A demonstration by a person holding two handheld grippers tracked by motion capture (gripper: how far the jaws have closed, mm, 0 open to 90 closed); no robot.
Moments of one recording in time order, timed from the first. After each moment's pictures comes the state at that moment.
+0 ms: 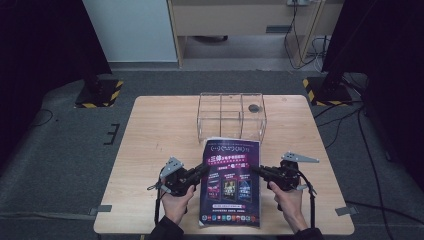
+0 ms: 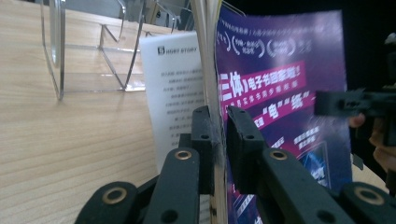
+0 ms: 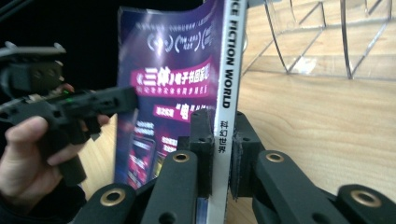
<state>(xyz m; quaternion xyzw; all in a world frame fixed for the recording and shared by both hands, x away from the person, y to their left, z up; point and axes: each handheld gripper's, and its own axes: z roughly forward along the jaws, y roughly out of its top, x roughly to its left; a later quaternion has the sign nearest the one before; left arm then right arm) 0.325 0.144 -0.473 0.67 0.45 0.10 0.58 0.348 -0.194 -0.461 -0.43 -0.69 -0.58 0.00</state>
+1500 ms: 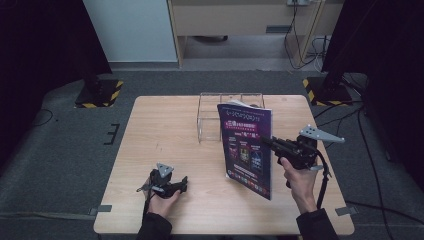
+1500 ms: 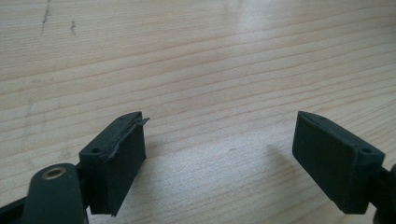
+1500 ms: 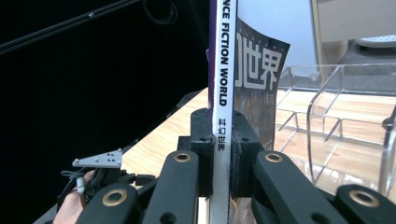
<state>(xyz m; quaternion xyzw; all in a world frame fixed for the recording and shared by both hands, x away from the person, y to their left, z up) 0.343 0.193 -0.534 0.73 0.55 0.23 0.33 0.356 -0.204 -0.362 -0.40 -0.66 -0.63 -0.10</state>
